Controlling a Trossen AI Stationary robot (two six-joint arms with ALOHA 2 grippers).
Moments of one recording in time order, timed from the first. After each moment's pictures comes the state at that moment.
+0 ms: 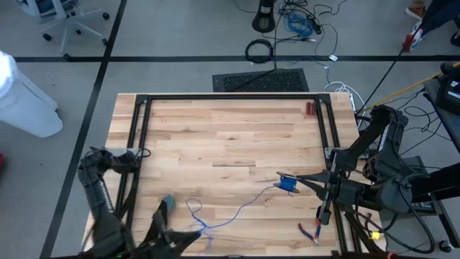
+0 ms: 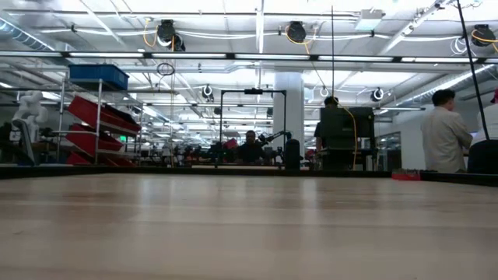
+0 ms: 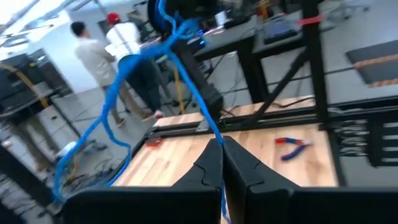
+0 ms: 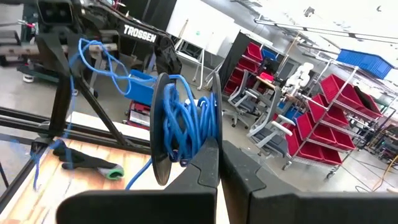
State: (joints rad) left arm -1.05 1.88 1.92 -0.63 -1.38 -0.27; right arm 1.04 1.22 1.34 -0.14 1.31 -0.33
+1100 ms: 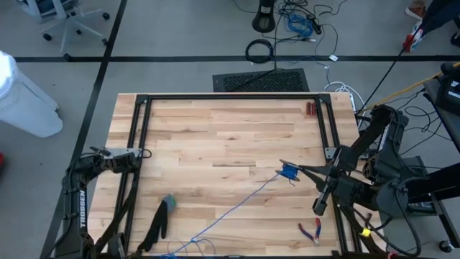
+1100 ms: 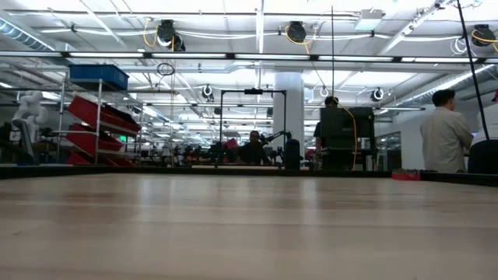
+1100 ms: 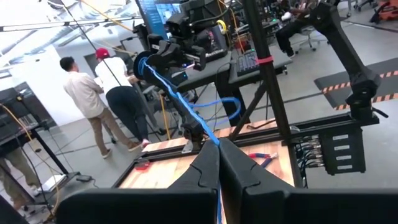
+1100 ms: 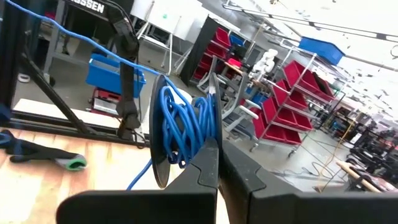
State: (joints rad) left arm -1.30 1.88 1.92 -0.32 -1.57 0.04; right arm 1.04 1.22 1.34 -0.25 1.47 -0.25
